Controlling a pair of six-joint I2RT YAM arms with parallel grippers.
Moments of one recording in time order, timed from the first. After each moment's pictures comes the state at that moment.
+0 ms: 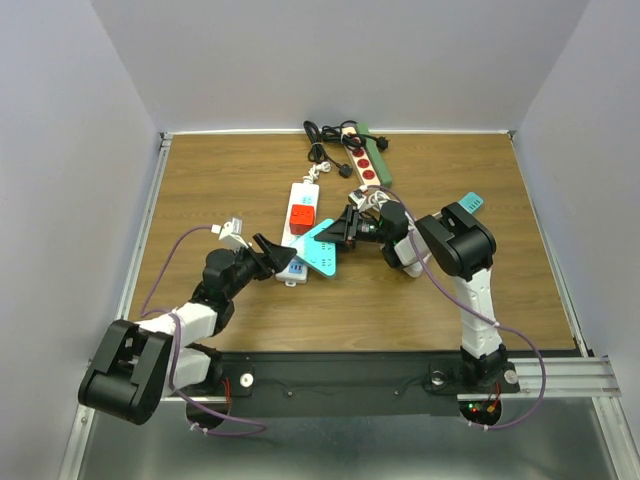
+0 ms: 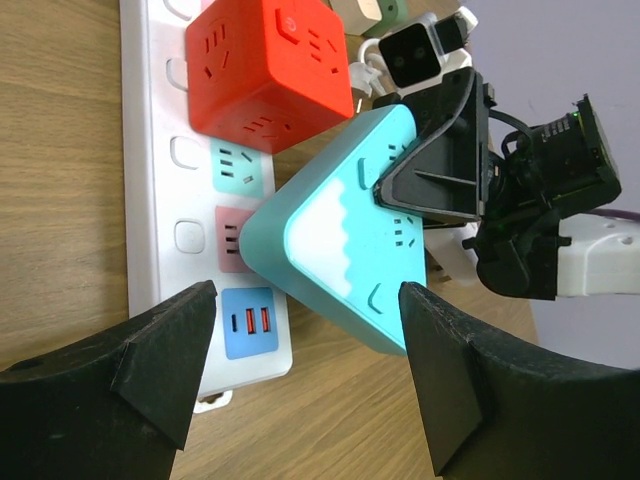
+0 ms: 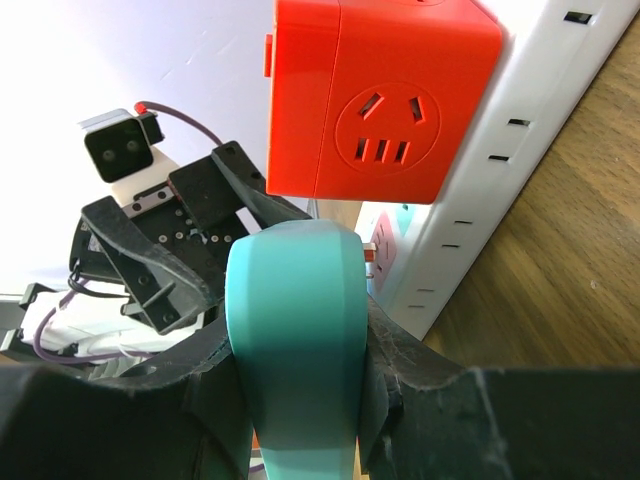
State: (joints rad) left arm -0.33 1.13 0.17 0.73 0.26 -0.82; right arm 0.48 2.23 0.97 1.24 -0.89 1.34
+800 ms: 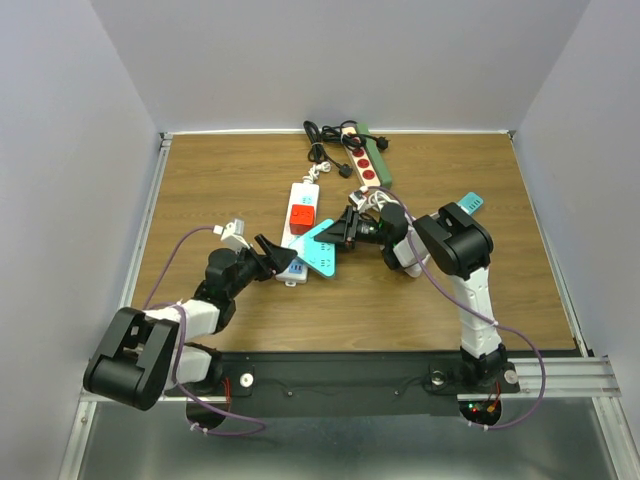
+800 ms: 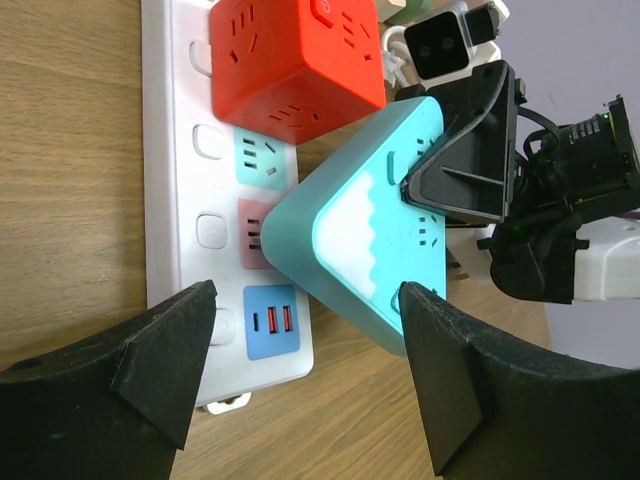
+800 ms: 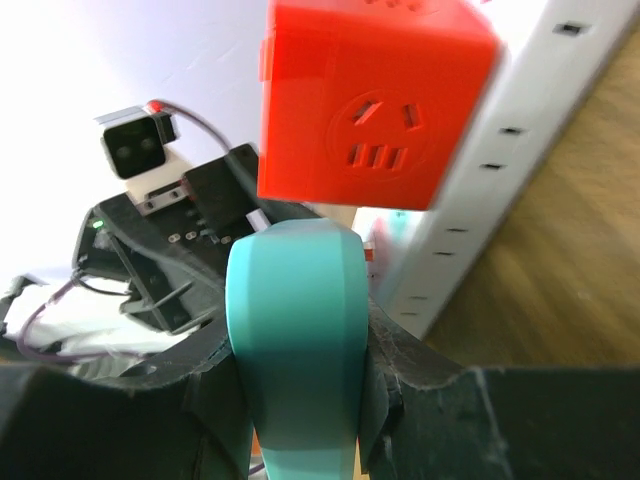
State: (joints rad) left arm -0.33 1.21 0.17 0.77 0.26 -0.81; right arm 0.48 2.26 0.96 1.29 -0.86 1.35
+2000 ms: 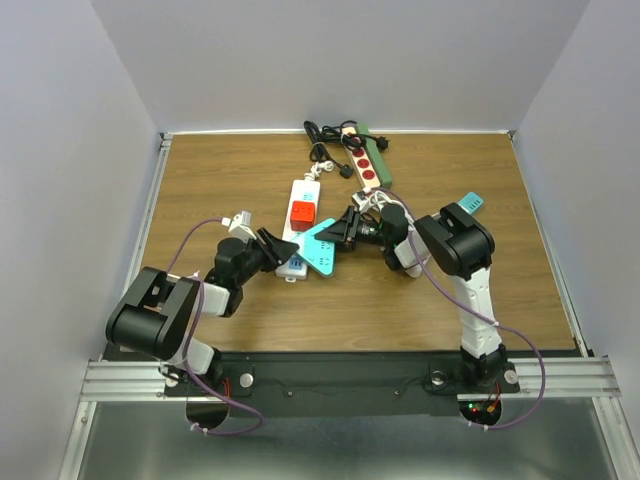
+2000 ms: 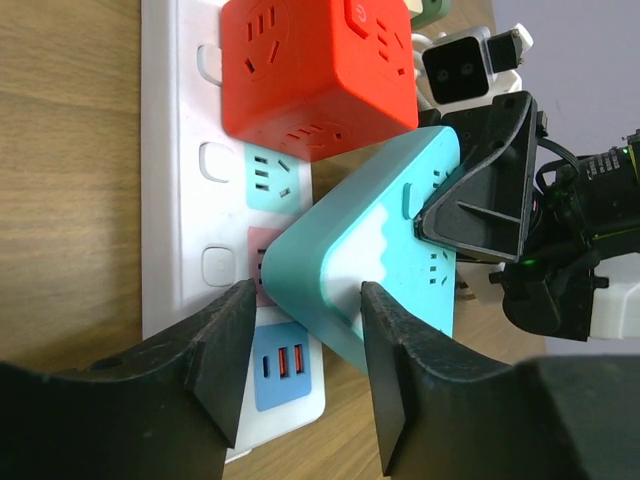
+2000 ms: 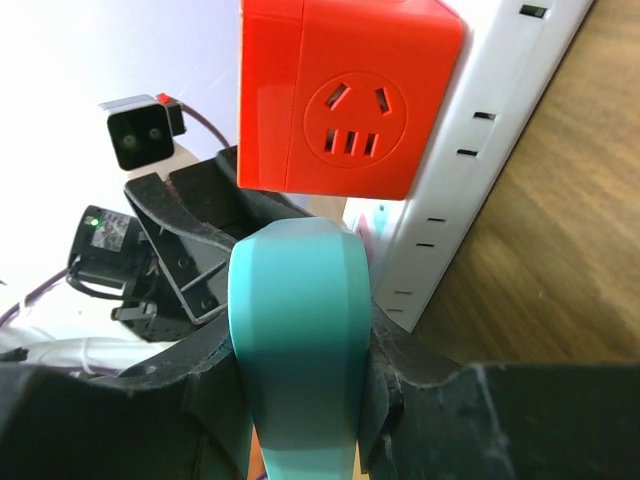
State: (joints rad) left arm -0.32 1.48 0.25 0.93 0.28 -0.84; right arm 0.48 2.26 0.94 1.26 -0.80 1.30
